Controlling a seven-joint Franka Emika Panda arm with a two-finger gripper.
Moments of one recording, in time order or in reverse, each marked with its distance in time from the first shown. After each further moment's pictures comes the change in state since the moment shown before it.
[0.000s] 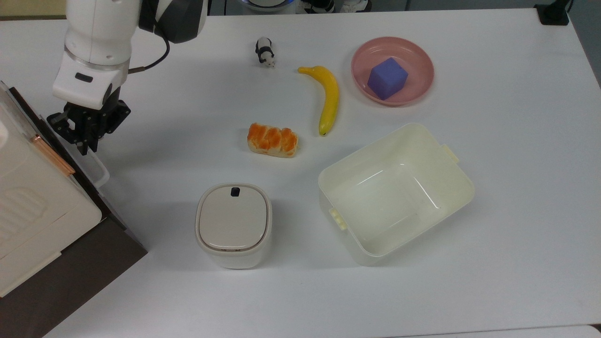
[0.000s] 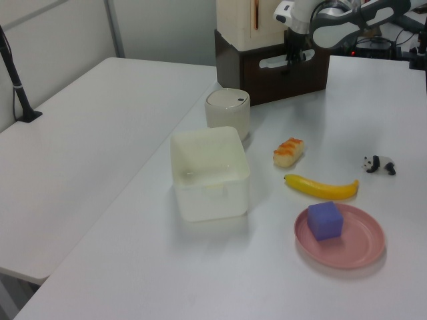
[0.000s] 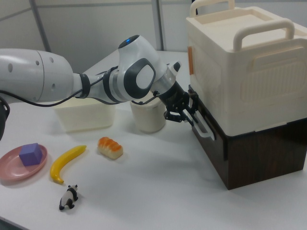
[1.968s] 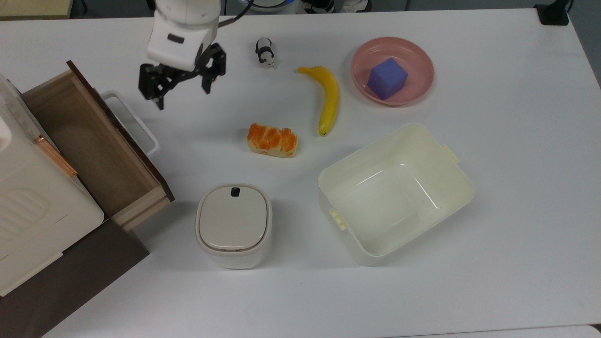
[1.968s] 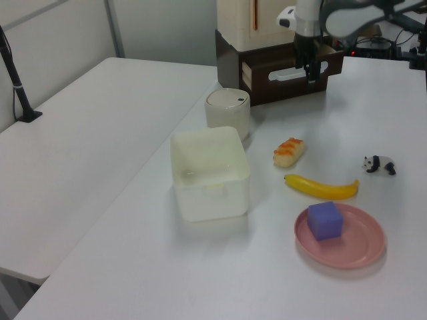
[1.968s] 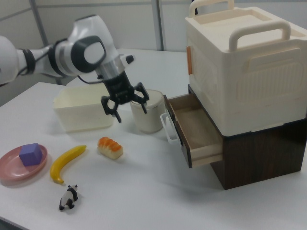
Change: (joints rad) arm 0.212 -0.250 0.018 -0.152 0.148 -0.393 0.169
